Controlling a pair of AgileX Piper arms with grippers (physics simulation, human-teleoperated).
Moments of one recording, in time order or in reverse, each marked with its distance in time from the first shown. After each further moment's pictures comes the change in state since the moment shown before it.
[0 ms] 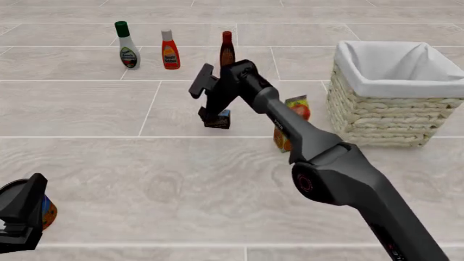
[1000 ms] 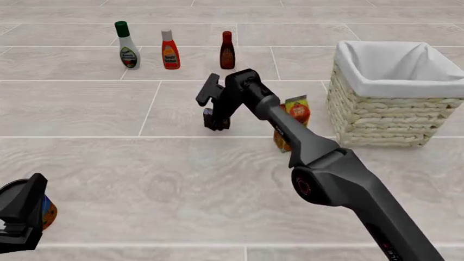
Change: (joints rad) left arm 0.000 0.000 0.000 0.000 0.000; right arm -0.028 0.075 -0.048 0.025 0.003
